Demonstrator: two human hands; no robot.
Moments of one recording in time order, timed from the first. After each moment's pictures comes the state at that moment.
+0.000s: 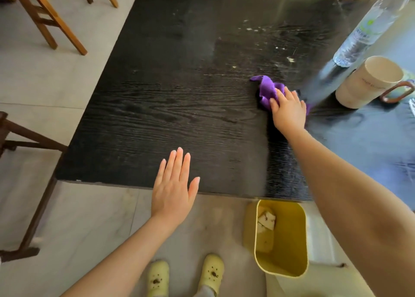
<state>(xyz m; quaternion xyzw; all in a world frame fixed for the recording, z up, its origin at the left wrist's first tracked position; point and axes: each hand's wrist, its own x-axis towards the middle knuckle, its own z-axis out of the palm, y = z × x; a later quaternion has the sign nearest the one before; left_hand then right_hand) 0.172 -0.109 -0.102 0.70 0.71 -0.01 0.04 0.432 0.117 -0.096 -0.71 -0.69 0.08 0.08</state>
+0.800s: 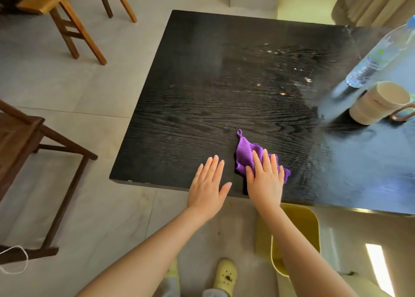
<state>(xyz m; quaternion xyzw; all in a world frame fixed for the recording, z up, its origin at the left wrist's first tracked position) 0.143 -0.106 -0.086 0.73 0.66 0.05 0.17 0.298 -0.069 -0.078 -0.73 -0.68 0.12 0.04</state>
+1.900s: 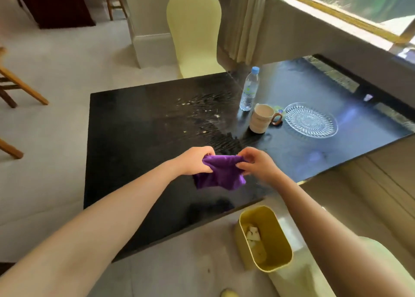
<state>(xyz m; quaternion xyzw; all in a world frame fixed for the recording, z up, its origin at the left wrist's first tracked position) 0.202 0.026 0.116 0.84 0.38 -0.01 0.39 0.397 -0.063 0.111 -0.71 -0.52 0.37 0.29</state>
